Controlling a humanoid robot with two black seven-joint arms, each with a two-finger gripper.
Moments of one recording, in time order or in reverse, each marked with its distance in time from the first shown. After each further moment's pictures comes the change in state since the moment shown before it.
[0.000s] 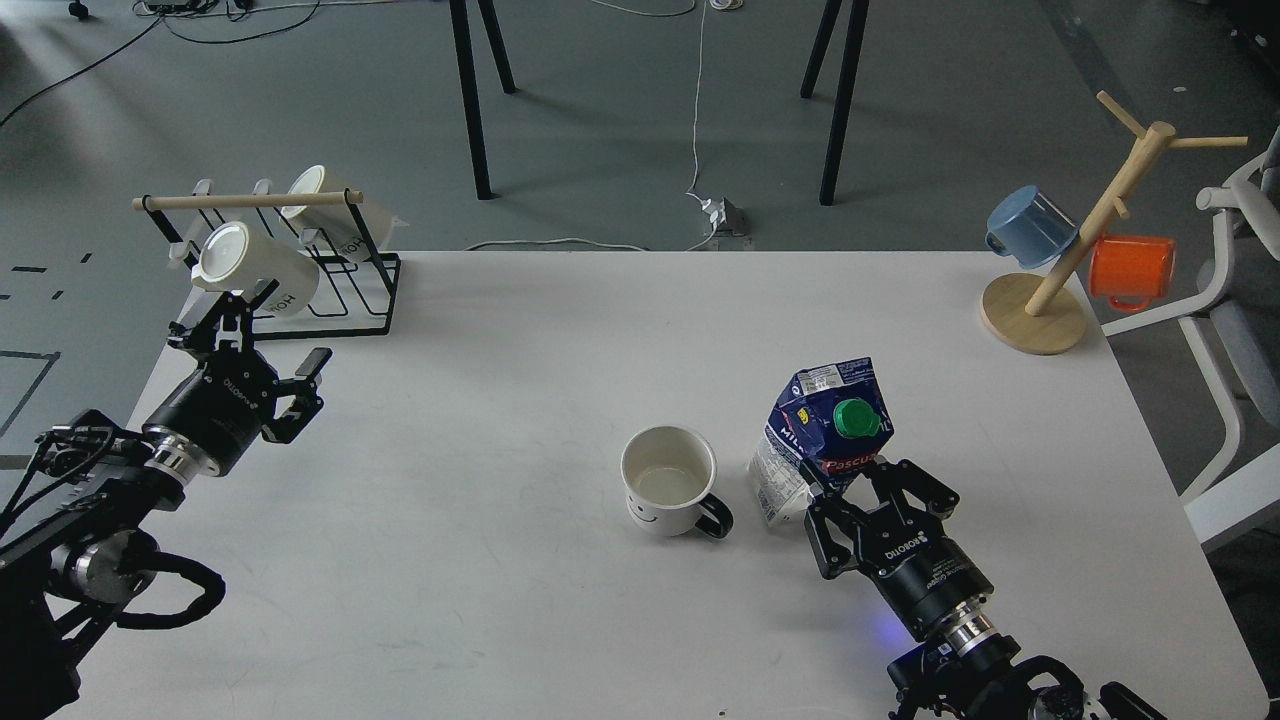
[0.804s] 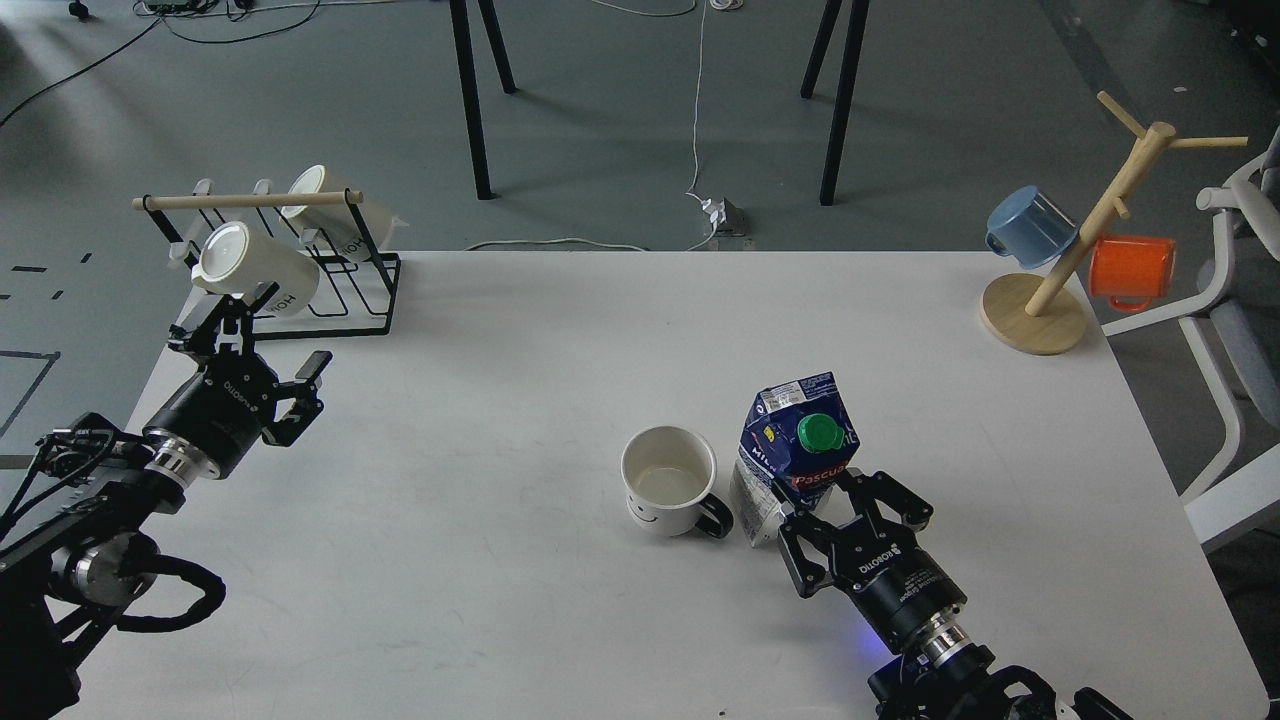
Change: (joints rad) left arm 0.004 -0.003 0.000 0.001 0.000 0.000 0.000; right arm 0.007 0.036 -0.024 -0.018 -0.041 0.000 0.000
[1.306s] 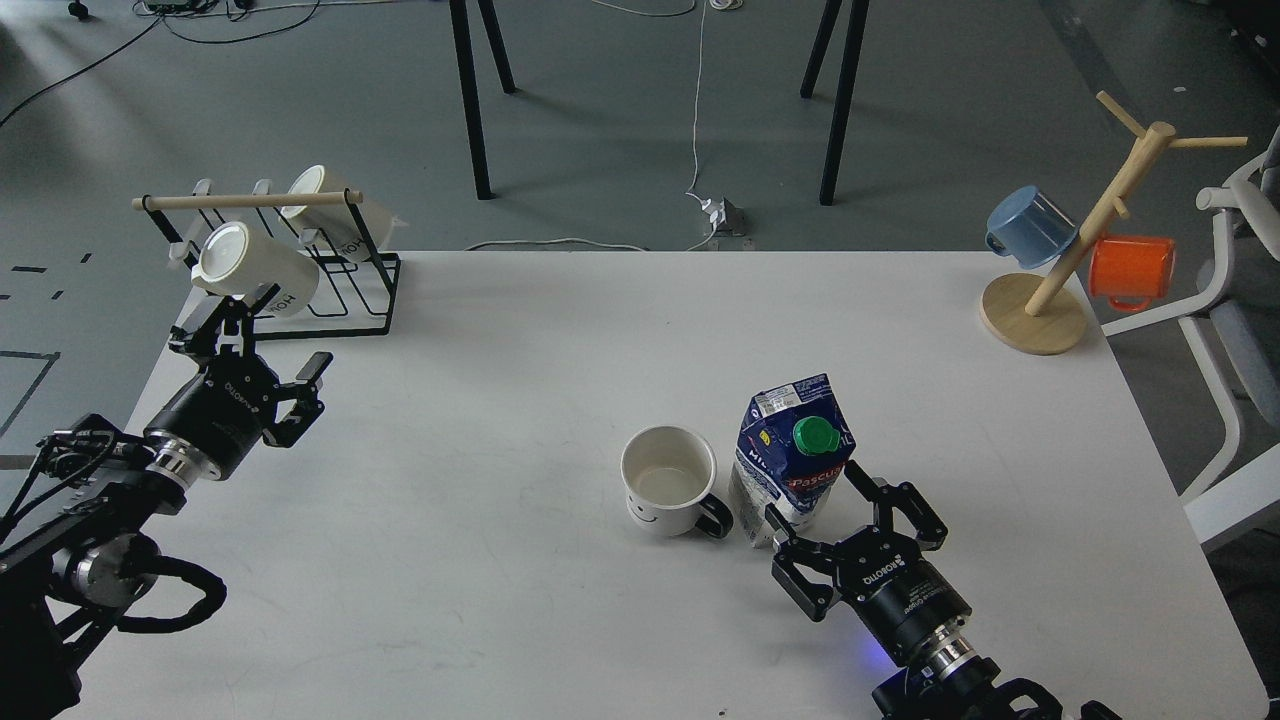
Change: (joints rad) left arm 0.001 0.000 0.000 0.000 0.000 0.000 0.000; right arm -0.054 -0.015 0.002 0.038 0.001 0.000 -0.002
